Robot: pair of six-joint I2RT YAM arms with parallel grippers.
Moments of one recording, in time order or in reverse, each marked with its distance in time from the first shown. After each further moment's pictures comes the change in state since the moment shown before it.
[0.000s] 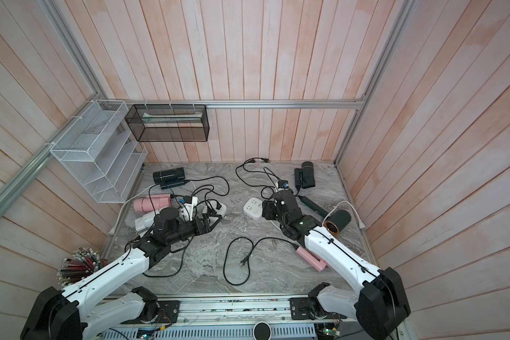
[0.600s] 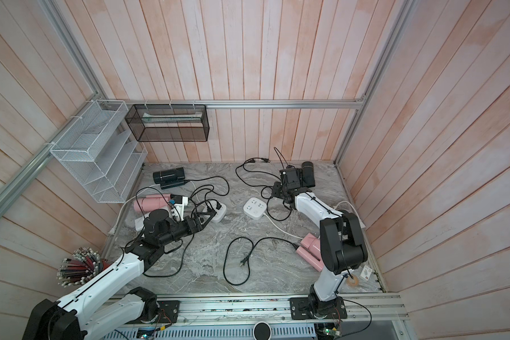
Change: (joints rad) left arm 0.107 -0.060 -0.047 0.024 0.078 -0.019; right arm -0.247 0.520 0.304 0.051 -0.101 0.007
